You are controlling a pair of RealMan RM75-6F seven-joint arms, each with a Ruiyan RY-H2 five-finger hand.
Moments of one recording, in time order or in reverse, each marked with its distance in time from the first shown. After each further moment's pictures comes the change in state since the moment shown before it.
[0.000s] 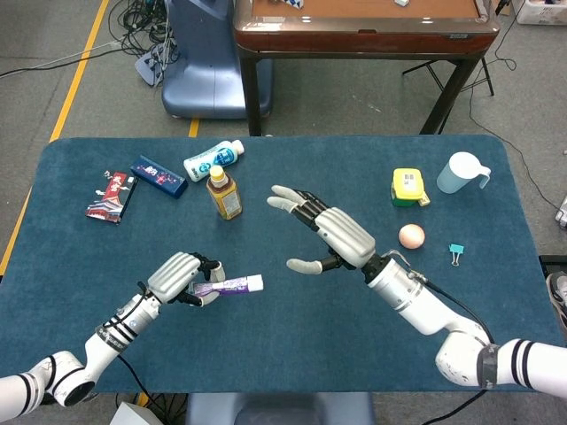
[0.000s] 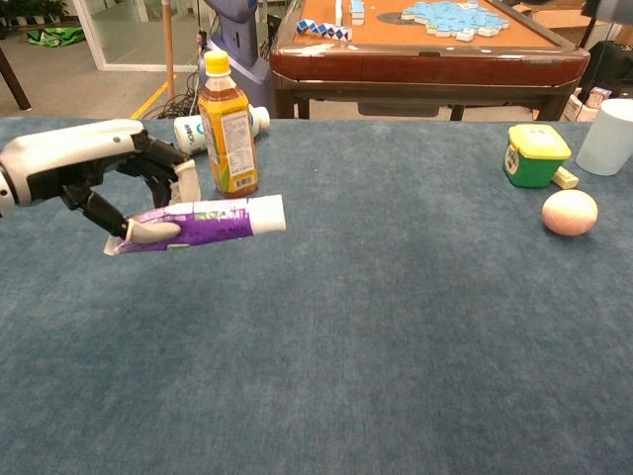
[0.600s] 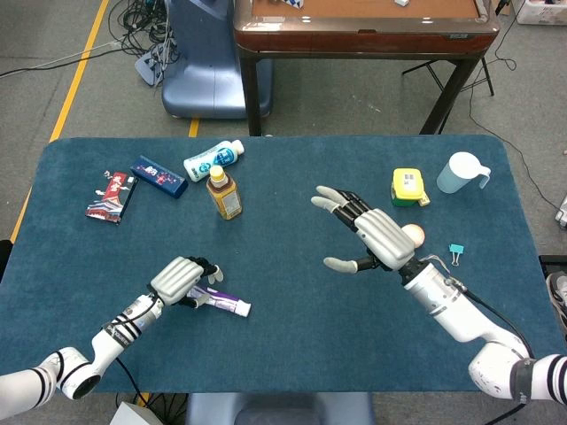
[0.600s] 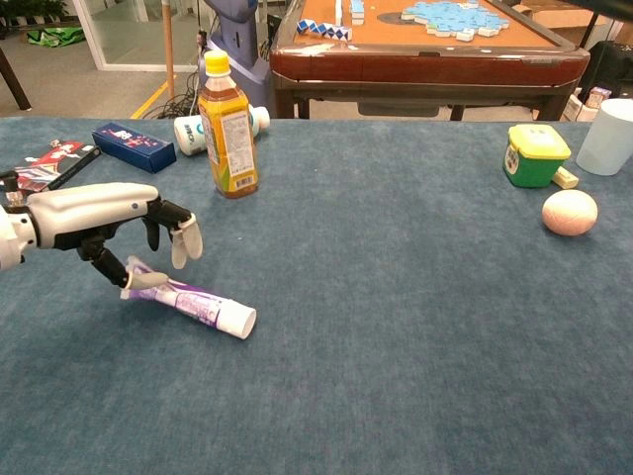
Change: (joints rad) left arm -0.013 -0.075 0.043 0.141 -0.051 -0.082 0.190; right arm -0.095 0.105 -0.068 0.005 -0.017 0.043 -0.064
